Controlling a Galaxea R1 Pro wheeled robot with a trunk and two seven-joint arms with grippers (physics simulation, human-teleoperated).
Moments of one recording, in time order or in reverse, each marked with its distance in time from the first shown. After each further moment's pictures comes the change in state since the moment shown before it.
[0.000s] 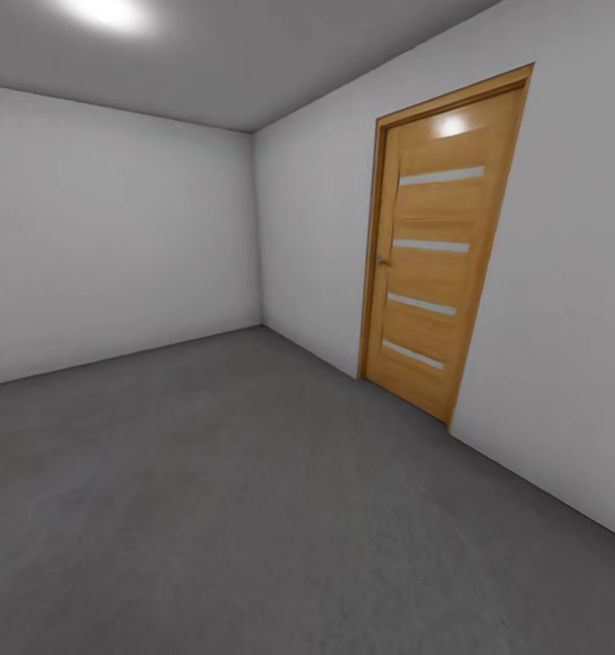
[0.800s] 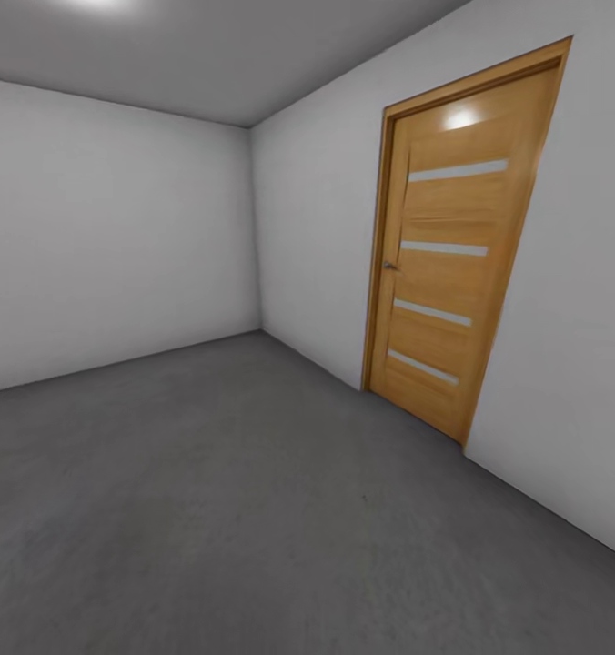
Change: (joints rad) left arm 0.000 0.000 0.000 0.000 0.000 0.000 0.000; right arm 0.000 0.000 0.000 0.000 -0.001 0.001 0.000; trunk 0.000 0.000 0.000
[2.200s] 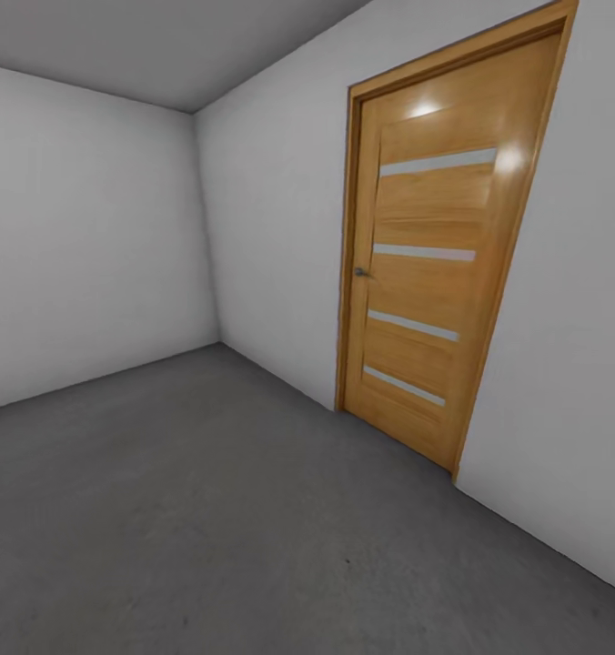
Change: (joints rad) left arm 0.000 -0.001 0.000 0.001 0.000 0.000 0.000; right arm 0.000 0.001 -0.004 0.000 0.001 -0.011 0.000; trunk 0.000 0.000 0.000
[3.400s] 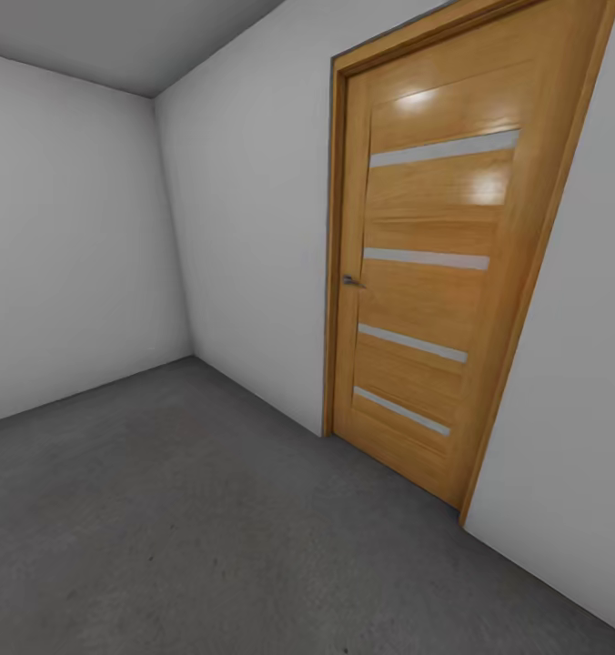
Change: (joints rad) left arm 0.000 0.001 0.000 -0.001 0.000 -0.003 0.000; right arm 0.000 -0.002 -0.002 0.000 -0.006 -0.001 0.000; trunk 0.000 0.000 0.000
